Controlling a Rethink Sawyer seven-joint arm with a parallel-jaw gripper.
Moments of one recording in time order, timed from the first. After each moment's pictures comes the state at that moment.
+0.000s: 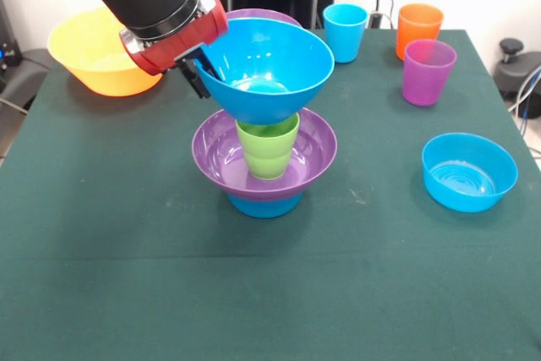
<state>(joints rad) -0.98 -0.41 0.95 1.41 -0.59 1.26 1.40</state>
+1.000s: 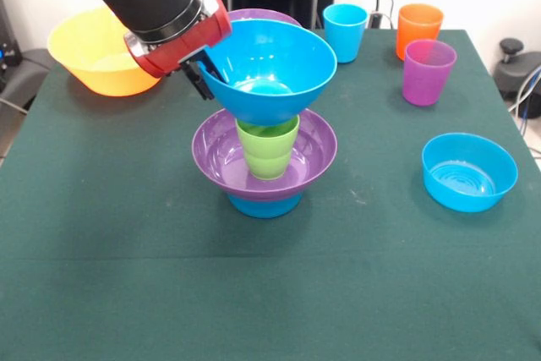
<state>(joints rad) -0.98 -0.40 0.95 1.41 -0.59 1.27 1.40</state>
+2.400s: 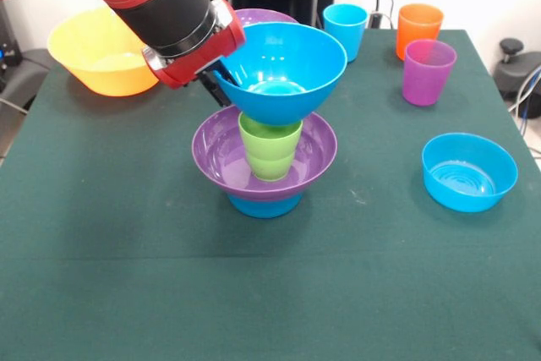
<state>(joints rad) -0.98 -0.35 0.96 1.41 -0.59 1.27 1.40</state>
